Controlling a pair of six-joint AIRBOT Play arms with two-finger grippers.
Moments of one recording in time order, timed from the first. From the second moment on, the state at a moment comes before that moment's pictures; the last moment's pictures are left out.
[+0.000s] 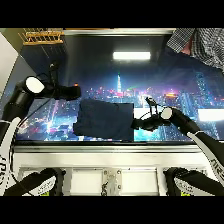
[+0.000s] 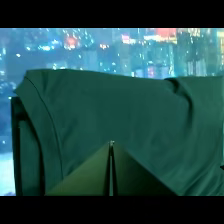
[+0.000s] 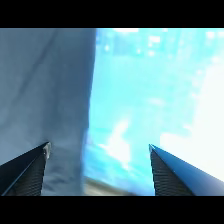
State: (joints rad) left arm -0.13 -1.22 1.11 1.10 -1.00 -1.51; right arm 0.25 -1.28 0.68 -0.91 0.84 1.44
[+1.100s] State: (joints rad) left arm -0.16 -1.20 1.07 1.10 -0.98 -1.52; right arm -0.44 -1.24 0.98 -1.05 0.83 1.40
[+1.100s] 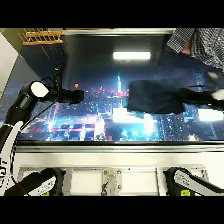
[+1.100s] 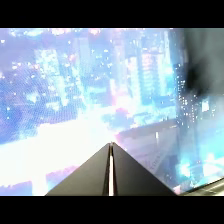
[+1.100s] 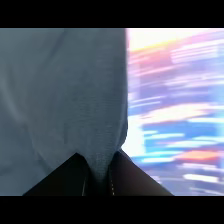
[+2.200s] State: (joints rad) left arm -0.16 -1.20 1.07 1.10 -1.02 -1.53; right arm -0.91 -0.98 0.88 -1.41 0.93 1.52
